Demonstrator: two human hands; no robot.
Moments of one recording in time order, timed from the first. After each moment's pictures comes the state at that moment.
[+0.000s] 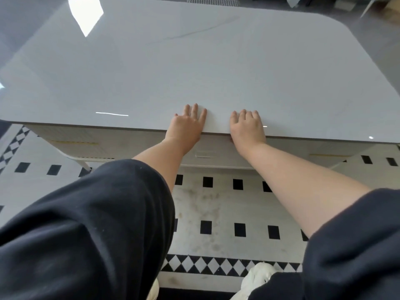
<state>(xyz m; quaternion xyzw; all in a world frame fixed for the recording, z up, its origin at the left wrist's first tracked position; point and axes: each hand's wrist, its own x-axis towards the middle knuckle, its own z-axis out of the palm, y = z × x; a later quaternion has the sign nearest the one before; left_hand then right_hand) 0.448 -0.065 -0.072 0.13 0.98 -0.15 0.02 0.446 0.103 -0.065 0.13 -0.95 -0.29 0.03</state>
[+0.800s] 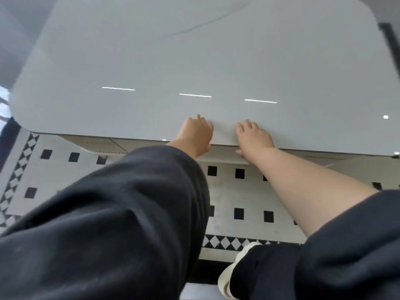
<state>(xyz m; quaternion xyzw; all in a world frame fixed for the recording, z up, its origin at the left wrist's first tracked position) 0.440 -0.057 0.003 0.20 0.95 -0.18 0.16 0.435 0.108 -0.013 0.16 -0.96 -0.13 -0.19</state>
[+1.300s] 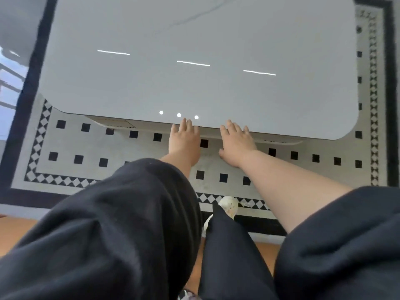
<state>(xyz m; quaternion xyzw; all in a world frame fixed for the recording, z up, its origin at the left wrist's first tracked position) 0.525 -0.046 0.126 0.06 0.95 -0.08 0.30 0.506 0.102 0.131 0.17 -0.93 -0.06 -0.31</state>
